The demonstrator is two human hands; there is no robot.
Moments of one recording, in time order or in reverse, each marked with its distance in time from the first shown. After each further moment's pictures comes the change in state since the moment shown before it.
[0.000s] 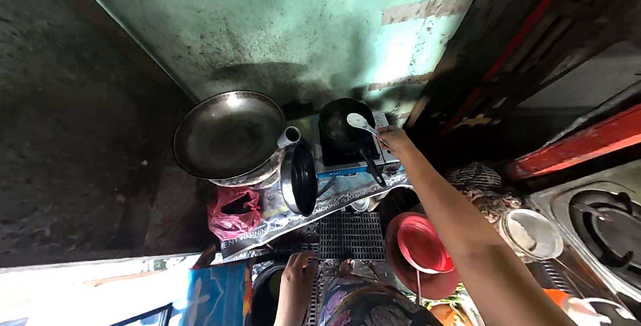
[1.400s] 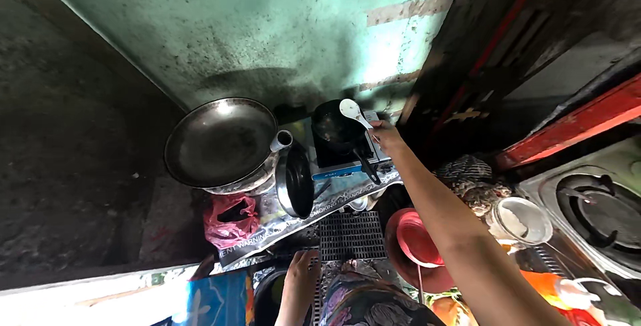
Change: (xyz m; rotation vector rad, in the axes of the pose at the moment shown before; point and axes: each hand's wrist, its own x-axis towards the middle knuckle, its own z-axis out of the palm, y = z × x) left_hand 0.013 0.004 0.000 0.085 -0.159 0.006; right_hand 0.011 0.016 0.000 0.242 0.001 -0.210
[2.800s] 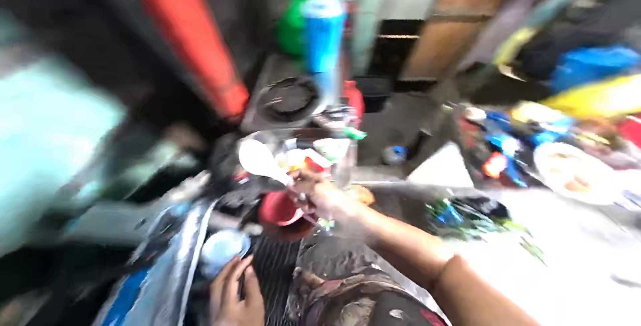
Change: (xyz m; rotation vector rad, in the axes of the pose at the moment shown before) left_hand -0.078 0.156 0.119 -0.048 -0.133 1.110; right_hand -0.486 0.007 -0.177 0.483 0.494 -0.080
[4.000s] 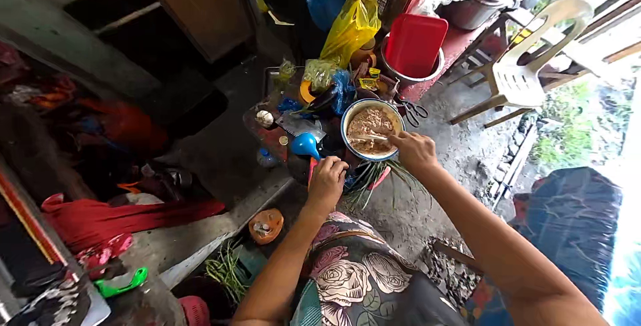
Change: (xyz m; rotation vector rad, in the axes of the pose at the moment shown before) left_hand -0.066 0.484 0.518 -0.421 -1.240 0.832; right_hand -0.458 -0.083 -0.507 -1.271 1.240 0.728
